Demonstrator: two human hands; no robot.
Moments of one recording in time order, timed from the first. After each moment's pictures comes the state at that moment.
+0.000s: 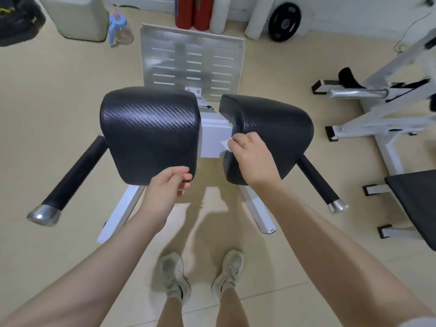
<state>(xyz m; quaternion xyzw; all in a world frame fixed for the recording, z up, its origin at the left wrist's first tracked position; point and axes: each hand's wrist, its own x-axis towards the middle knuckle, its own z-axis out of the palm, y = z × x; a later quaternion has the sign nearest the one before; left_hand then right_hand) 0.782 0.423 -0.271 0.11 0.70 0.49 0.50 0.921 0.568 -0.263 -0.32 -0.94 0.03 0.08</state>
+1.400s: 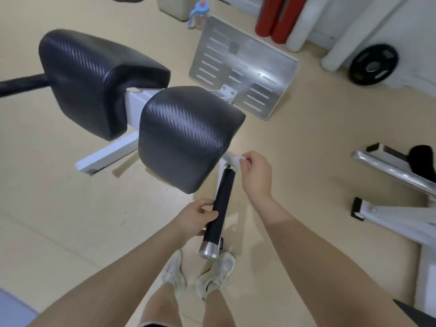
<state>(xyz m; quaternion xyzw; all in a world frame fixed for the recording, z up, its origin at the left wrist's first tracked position) 1.090 0.610 -0.286 -0.06 0.69 0.43 0.57 1.102 0.782 -0.323 -0.37 -0.84 0.39 0.06</state>
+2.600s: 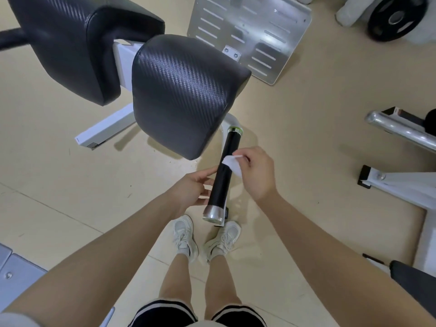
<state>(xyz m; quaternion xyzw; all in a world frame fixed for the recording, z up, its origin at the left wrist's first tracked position) 1.092 0.594 -0.308 -0.05 0.67 0.44 0.59 1.158 0.741 -0.314 -0.33 -0.84 0.44 0.01</state>
